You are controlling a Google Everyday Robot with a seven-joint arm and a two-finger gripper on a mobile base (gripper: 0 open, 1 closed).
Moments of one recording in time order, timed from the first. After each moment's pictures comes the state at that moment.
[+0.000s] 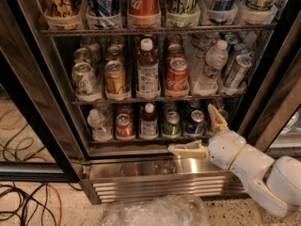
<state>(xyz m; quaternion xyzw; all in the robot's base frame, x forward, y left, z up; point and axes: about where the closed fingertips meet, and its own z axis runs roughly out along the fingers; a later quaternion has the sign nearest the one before) 0.506 -0.125 0.776 -0.32 0.65 0.18 0.66</state>
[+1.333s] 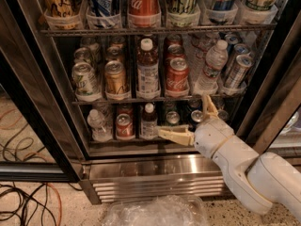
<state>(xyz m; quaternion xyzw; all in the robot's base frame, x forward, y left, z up) 0.524 -0.098 0.820 -0.25 0.65 0.18 0.70</state>
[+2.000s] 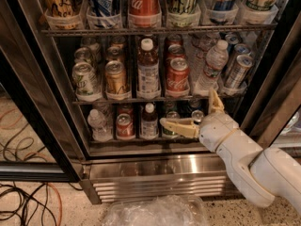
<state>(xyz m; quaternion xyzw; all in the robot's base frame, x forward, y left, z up) 0.543 -0.116 0.827 -0.23 0.65 0.16 0.71</state>
